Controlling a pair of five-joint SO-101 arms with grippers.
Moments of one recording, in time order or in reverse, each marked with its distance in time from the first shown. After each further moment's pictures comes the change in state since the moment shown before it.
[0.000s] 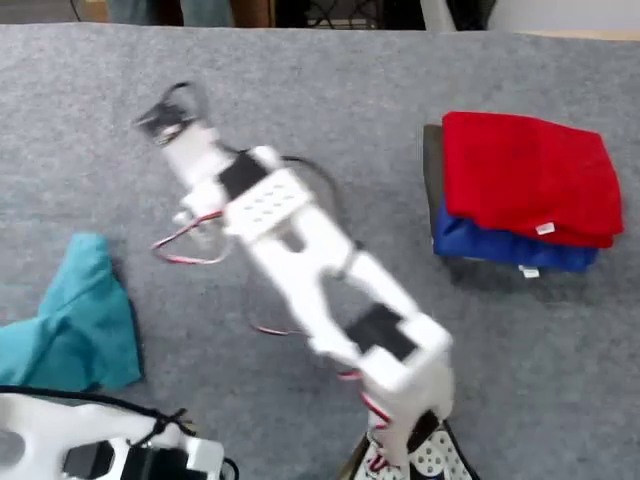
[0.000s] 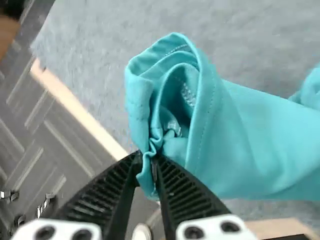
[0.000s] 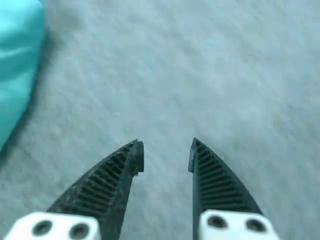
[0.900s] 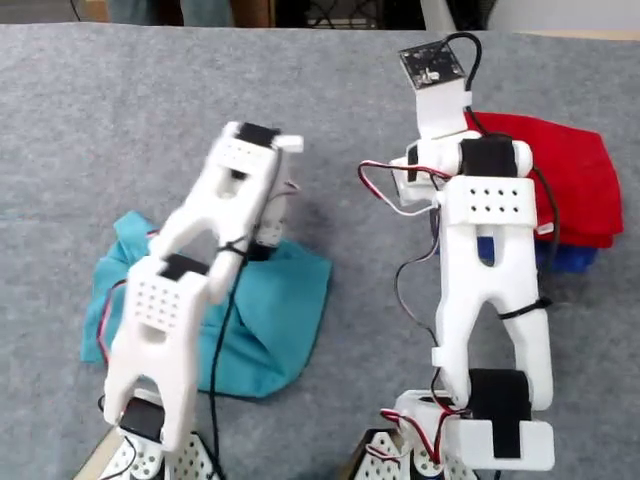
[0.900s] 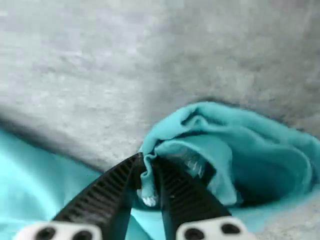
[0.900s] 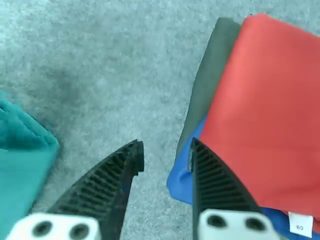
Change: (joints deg) left arm 98.3 87.8 -54.8 13.8 58.3; right arm 45.5 -38.1 30.6 3.1 10.5
